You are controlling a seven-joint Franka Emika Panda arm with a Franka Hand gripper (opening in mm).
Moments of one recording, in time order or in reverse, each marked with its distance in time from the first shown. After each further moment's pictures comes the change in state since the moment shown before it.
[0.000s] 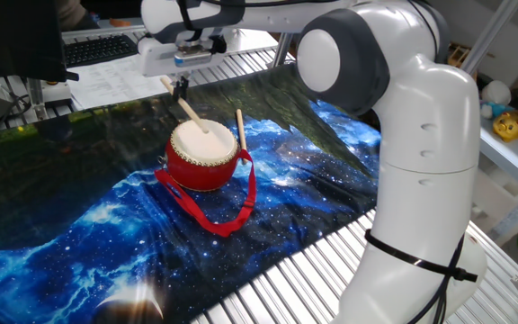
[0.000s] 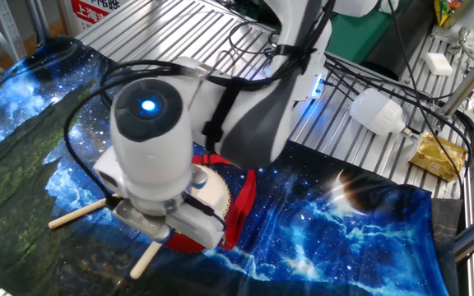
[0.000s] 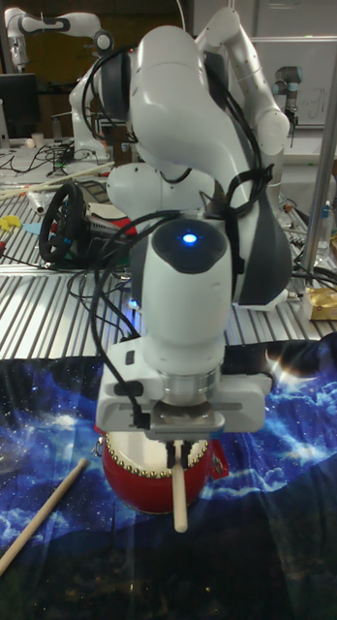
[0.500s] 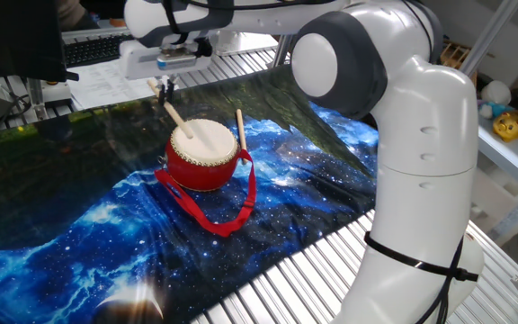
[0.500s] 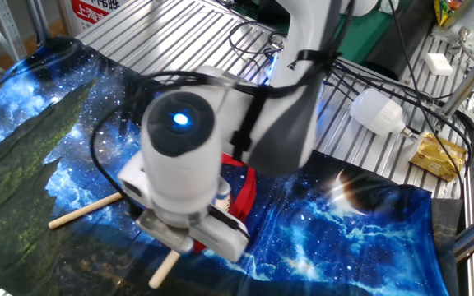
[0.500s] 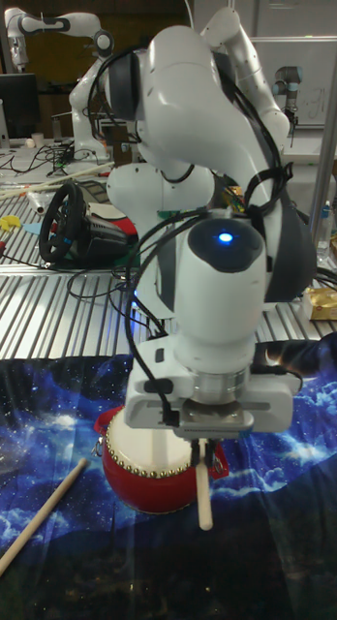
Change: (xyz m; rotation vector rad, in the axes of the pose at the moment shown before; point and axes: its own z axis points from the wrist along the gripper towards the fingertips) arm 0.003 0.040 0.000 -0.001 -0.001 0.032
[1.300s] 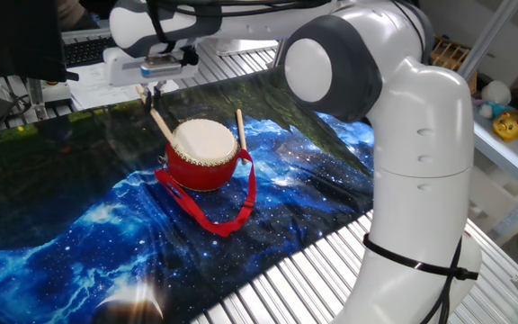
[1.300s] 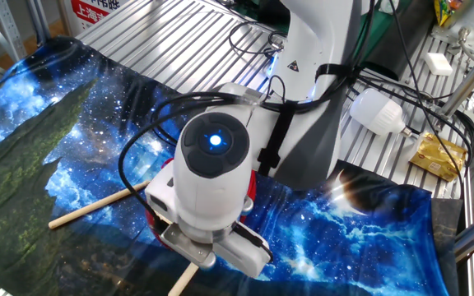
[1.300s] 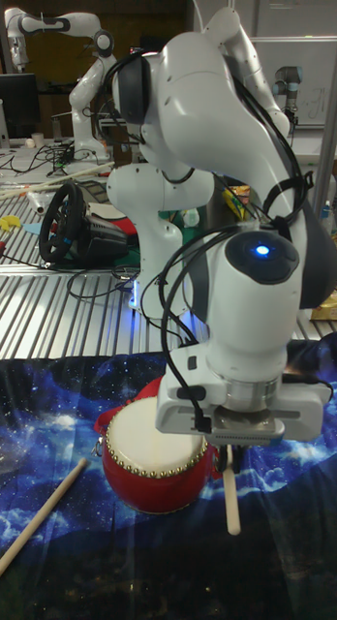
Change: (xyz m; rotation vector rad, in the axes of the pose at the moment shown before) arm 0.002 0.031 0.011 -0.007 -0.007 0.030
